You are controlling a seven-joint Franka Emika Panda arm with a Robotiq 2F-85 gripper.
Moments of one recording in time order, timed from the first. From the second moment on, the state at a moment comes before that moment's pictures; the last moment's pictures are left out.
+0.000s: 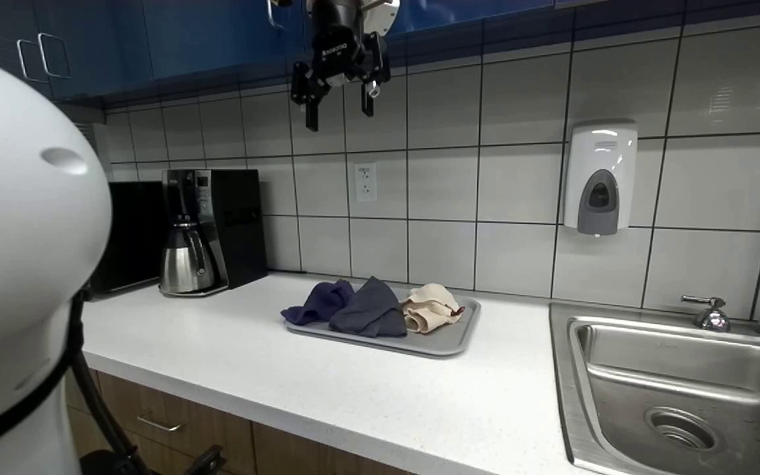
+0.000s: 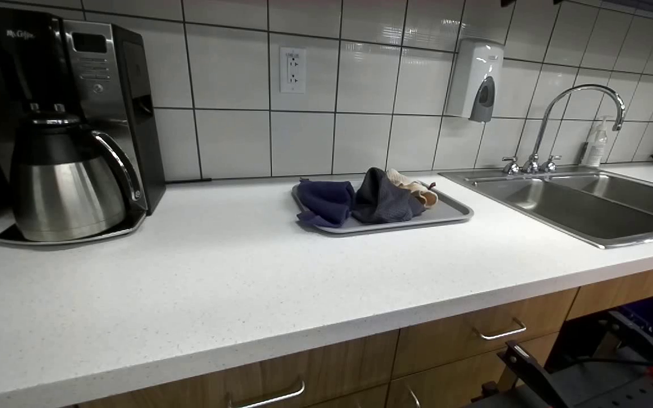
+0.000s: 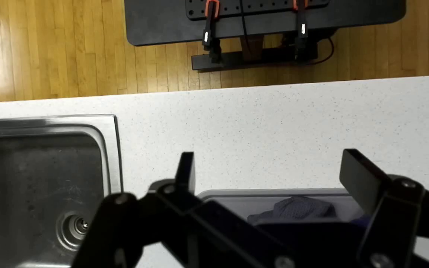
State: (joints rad) arm 0.00 -0.25 0.03 -1.95 -0.12 1.41 0.03
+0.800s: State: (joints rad) arm 0.01 -0.28 0.03 -2.06 -0.14 1.57 0.04
